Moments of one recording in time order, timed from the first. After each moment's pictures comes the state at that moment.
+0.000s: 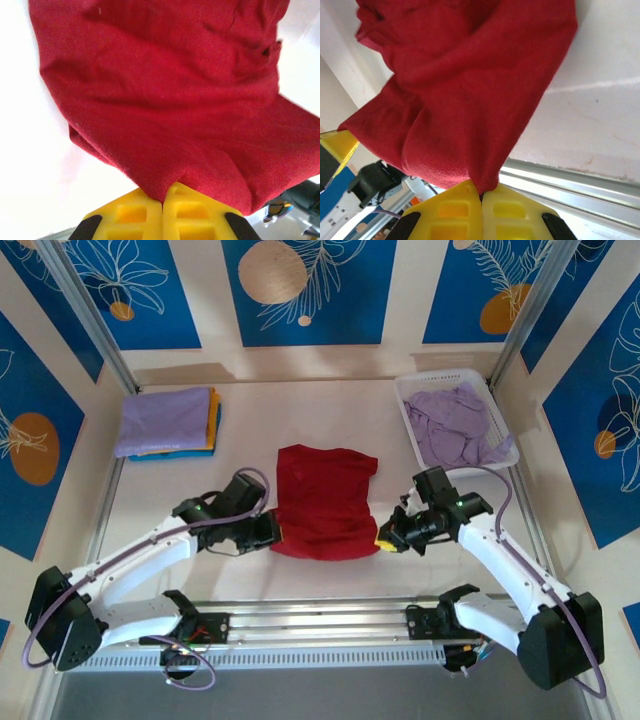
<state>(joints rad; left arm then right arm) -0.71 1.13 0.82 -0.73 0.27 -0.93 0.34 1.04 0.74 -0.93 -0.63 0.84</state>
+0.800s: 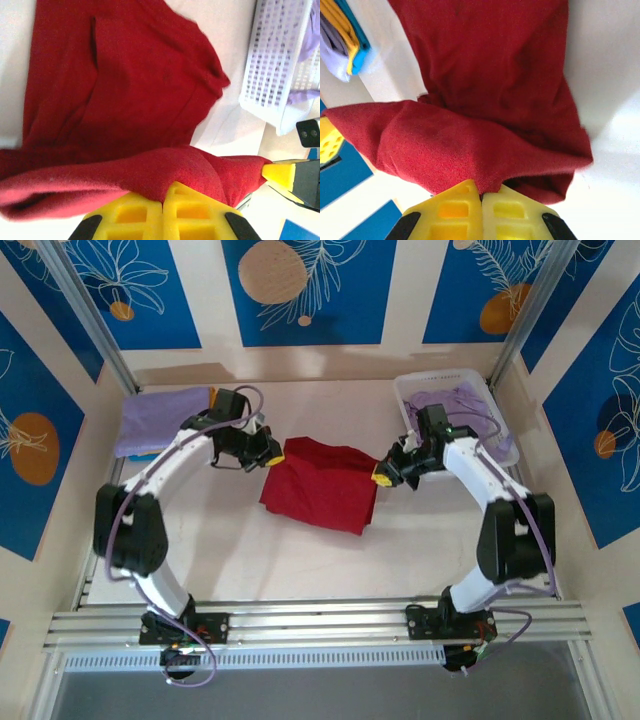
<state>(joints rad) -0.31 1.74 1.41 -0.69 0.59 -0.73 0.14 1.63 1.23 -0.87 -0.71 0.70</state>
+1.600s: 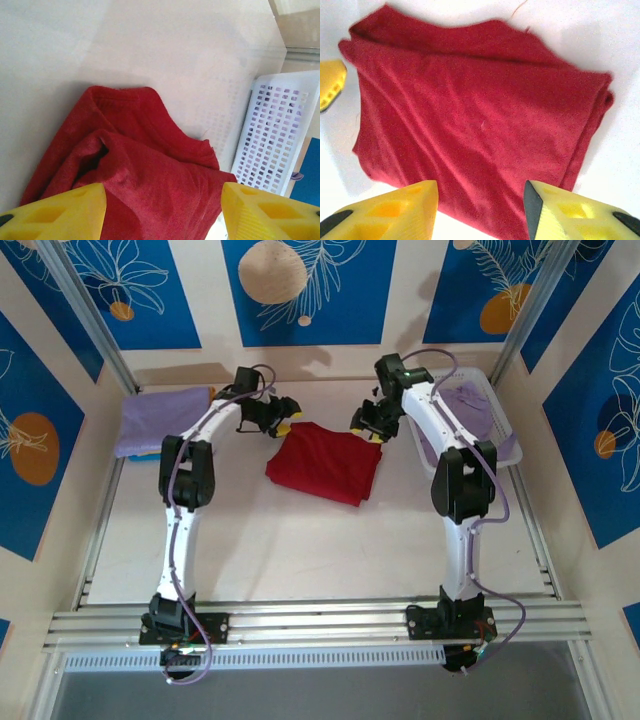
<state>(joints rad) -0.24 2.41 2.06 -0.58 0.69 -0.81 0.28 2.13 2.01 -1.15 -0.31 0.56</state>
